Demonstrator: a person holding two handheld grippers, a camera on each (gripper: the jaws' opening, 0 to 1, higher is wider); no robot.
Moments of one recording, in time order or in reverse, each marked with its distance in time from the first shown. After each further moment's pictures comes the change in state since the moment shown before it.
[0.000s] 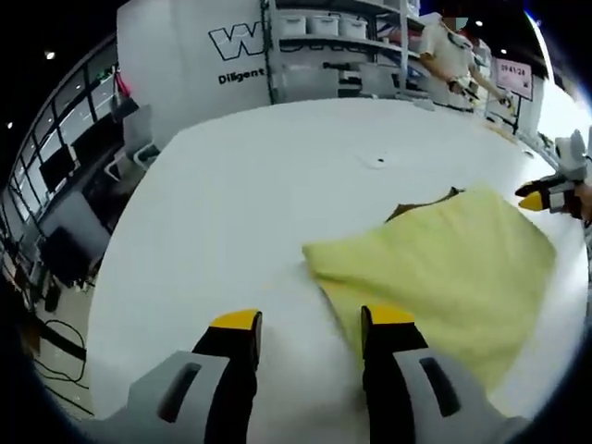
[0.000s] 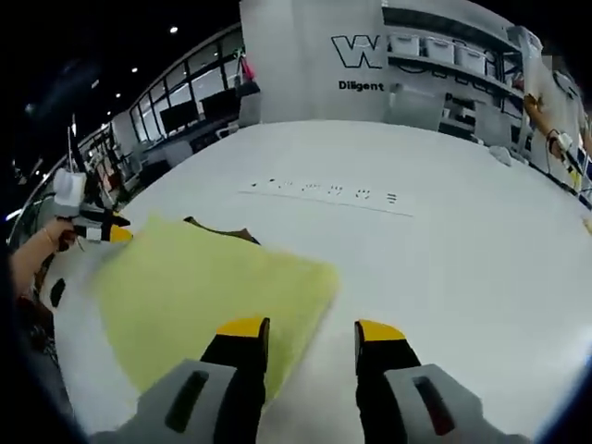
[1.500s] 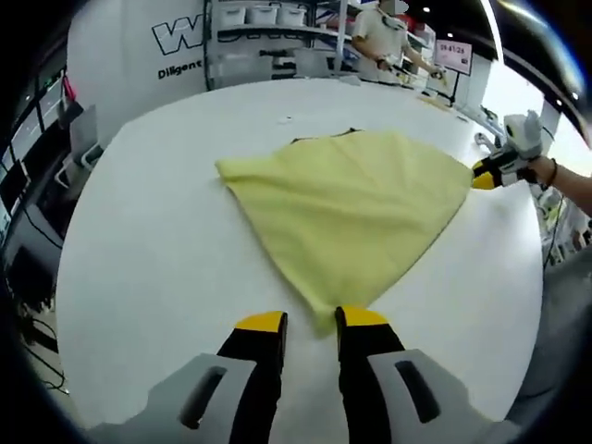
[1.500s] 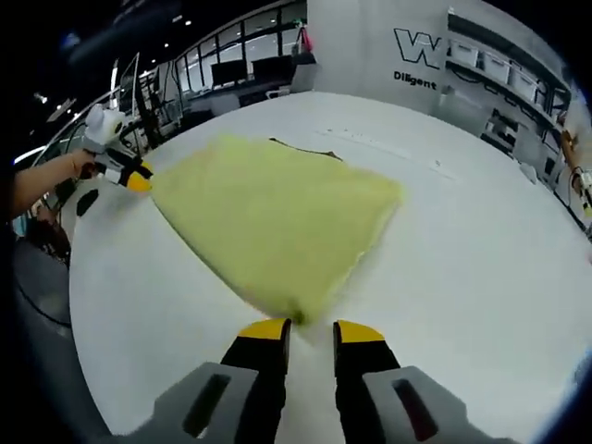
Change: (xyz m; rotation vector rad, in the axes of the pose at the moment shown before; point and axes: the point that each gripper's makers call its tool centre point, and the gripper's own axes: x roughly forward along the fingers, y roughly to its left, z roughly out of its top) left arm -0.064 -0.056 -0.088 0.086 0.068 -0.266; right arm -0.053 0.048 -0.097 -0.185 0.126 0.055
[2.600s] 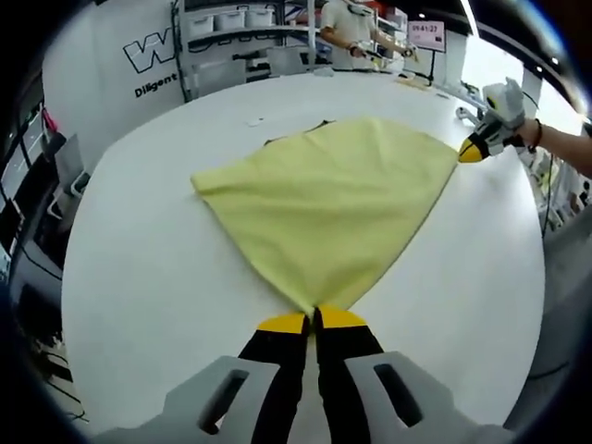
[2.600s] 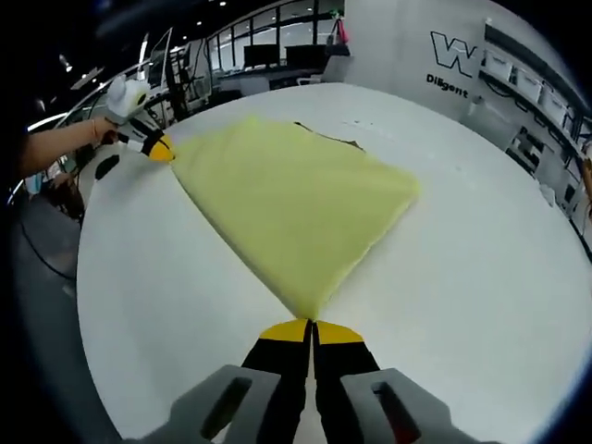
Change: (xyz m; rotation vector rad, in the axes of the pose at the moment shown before) left arm -0.003 -0.014 -0.002 0.148 0.017 -0.017; right arm -0.010 0.002 -0.014 -0.130 0.047 0.087
